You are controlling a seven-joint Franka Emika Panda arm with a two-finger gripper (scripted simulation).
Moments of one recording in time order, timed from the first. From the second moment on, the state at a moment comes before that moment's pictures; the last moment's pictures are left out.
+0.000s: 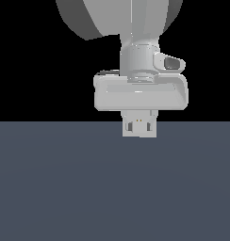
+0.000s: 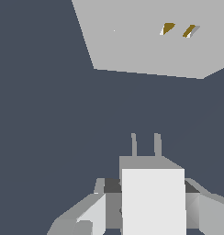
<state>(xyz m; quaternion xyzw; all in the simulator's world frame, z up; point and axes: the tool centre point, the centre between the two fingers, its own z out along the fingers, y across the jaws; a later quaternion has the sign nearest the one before) -0.022 -0.054 0.085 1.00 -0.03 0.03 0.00</state>
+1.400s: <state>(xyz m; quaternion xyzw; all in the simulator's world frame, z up) 0.022 -0.066 0.100 1.00 -0.08 0.03 0.00</state>
